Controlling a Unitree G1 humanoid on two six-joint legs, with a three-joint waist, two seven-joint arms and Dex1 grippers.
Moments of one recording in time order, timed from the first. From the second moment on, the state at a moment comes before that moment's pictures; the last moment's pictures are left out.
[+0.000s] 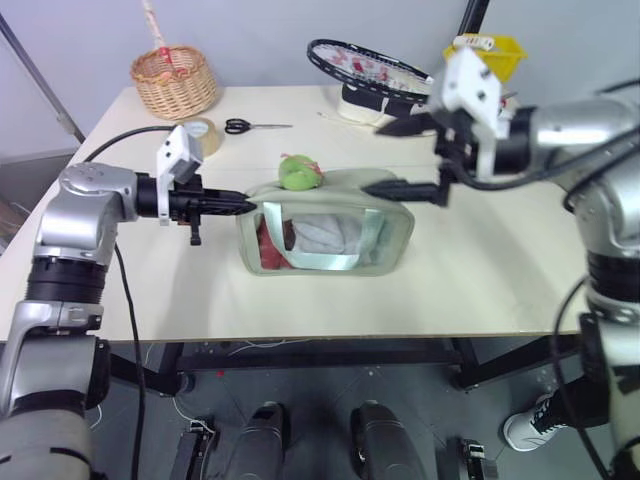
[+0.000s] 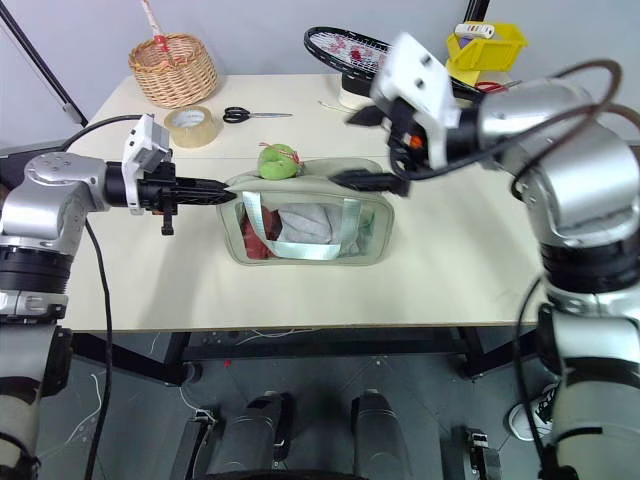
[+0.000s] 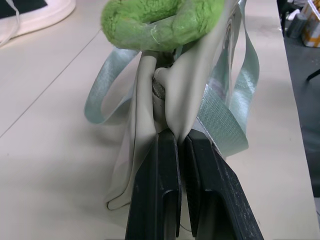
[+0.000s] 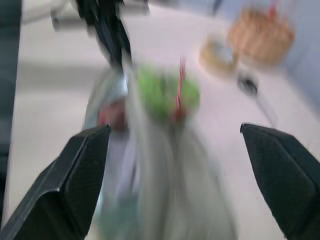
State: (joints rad) left arm -0.89 0.75 -0.05 0.38 -0.32 0.39 -1.40; right arm -1.11 -0.69 0.18 -0.14 0.35 0.80 1.06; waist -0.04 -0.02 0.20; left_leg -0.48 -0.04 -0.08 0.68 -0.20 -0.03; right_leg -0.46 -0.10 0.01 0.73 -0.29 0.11
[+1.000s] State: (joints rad) left arm -0.88 0.75 -0.04 0.37 -0.32 0.39 -1.38; right arm -1.09 -0.84 0.14 0.11 0.20 0.94 0.95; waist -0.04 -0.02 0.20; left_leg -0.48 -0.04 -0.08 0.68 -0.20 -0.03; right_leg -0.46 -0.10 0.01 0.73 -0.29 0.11
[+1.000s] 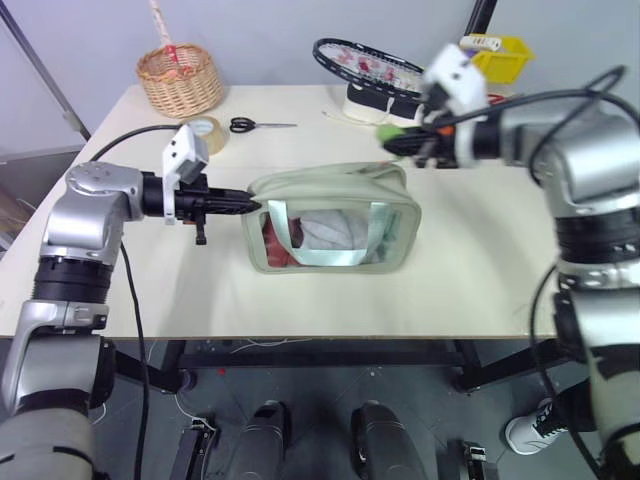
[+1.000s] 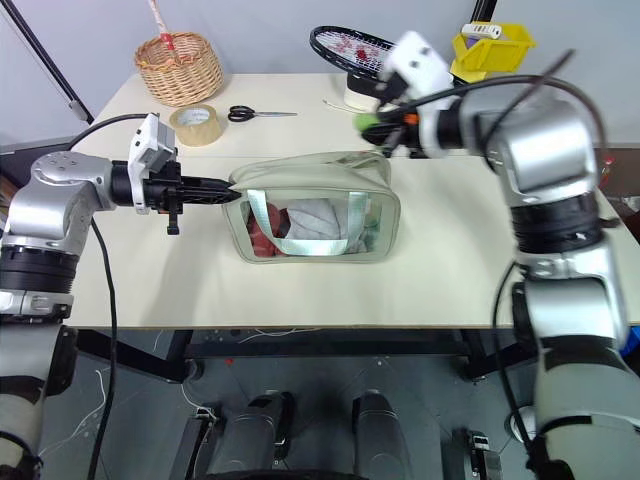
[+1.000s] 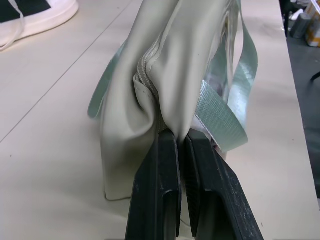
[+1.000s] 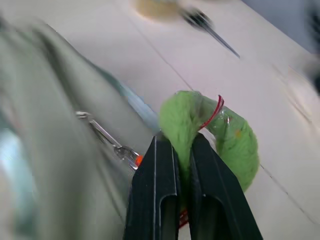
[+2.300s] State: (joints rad) left arm -0.77 0.77 0.01 0.17 -0.43 0.58 -1.26; right arm -0.62 -0.95 0.09 -0.28 0.20 0.96 0.91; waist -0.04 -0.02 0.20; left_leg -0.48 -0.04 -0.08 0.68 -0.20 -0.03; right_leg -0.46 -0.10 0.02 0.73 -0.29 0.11
